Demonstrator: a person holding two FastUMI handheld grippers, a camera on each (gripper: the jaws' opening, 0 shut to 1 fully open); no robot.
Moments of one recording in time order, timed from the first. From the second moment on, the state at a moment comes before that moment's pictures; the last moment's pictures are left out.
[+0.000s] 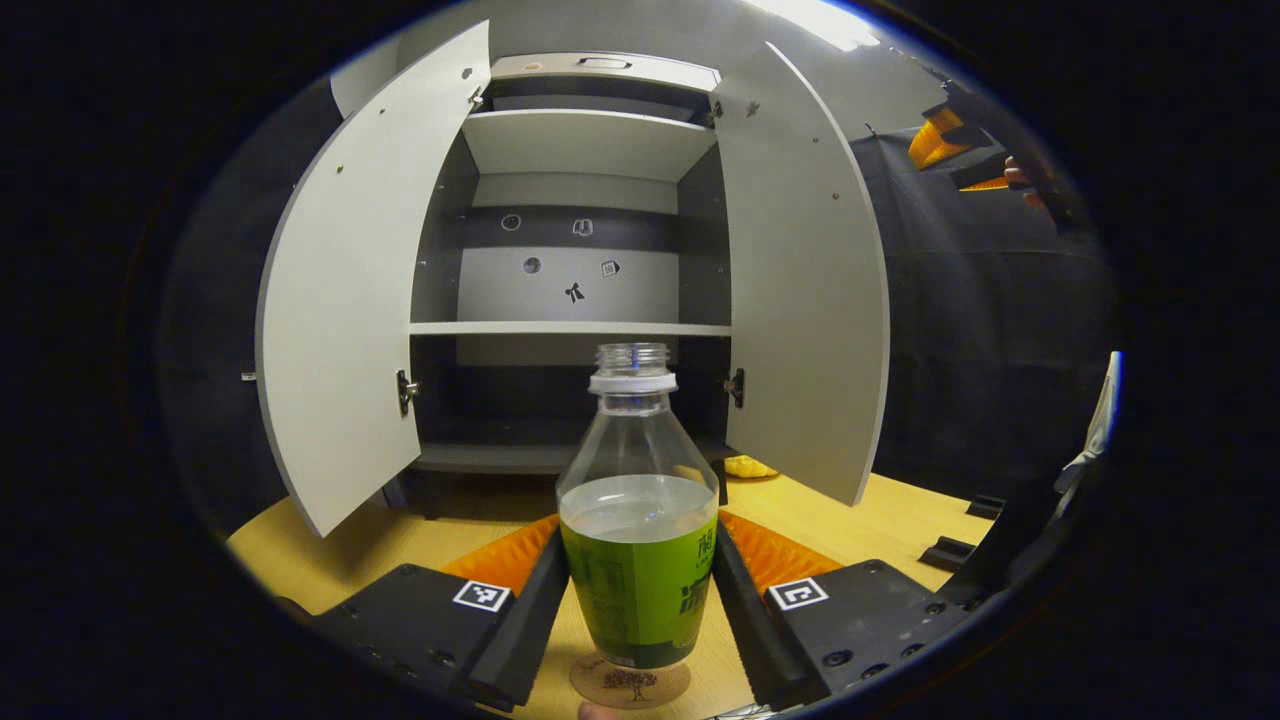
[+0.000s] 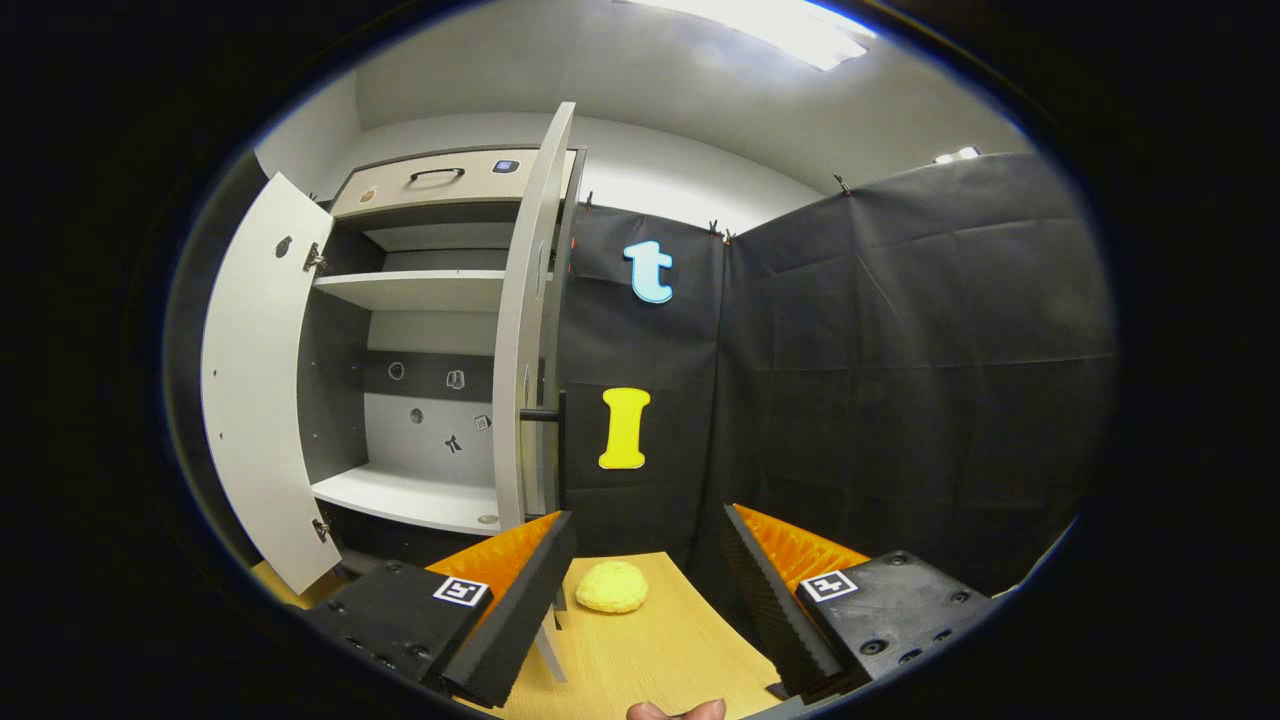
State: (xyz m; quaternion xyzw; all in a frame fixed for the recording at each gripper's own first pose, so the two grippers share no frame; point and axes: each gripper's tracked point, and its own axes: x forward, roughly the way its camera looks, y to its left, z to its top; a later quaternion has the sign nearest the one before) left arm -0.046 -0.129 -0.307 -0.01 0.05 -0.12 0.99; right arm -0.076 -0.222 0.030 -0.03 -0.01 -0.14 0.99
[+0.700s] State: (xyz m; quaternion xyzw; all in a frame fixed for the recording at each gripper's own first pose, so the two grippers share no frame) left arm -0.049 -0.122 -0.371 0.02 0.08 -0.13 0.99; right arm -0.072 -0.204 0.026 -0.07 0.01 -0.13 0.99
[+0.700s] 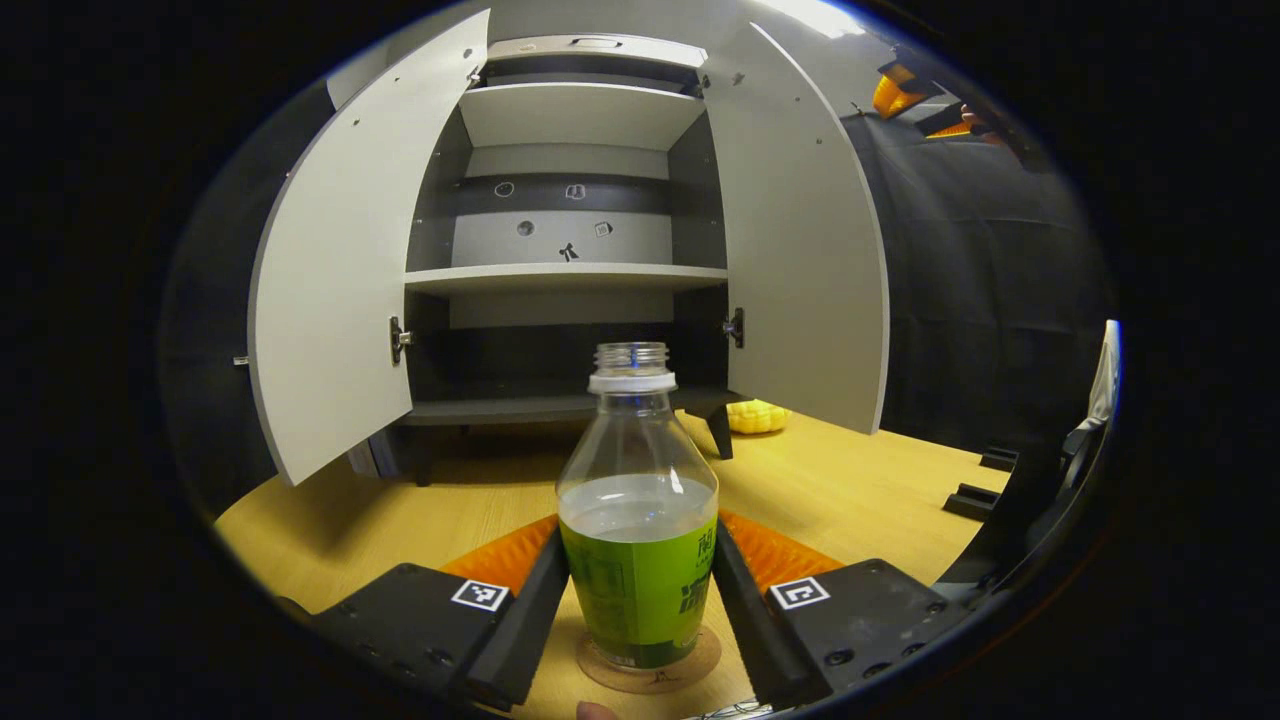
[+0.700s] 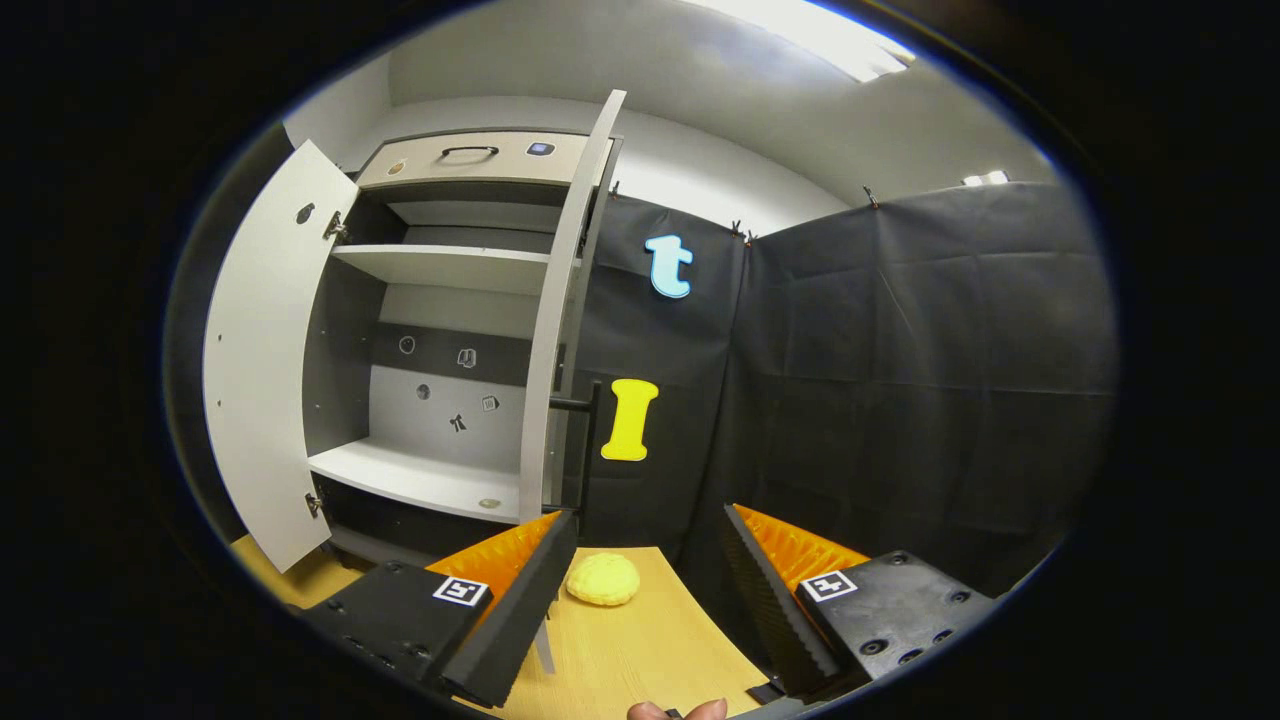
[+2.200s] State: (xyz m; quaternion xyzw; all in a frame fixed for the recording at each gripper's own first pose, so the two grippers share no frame) left arm -0.114 -0.063 -0.251 -0.04 0.11 -0.05 0.99; right arm -0.044 -0.223 0.012 -0.02 0.03 -0.11 0.99
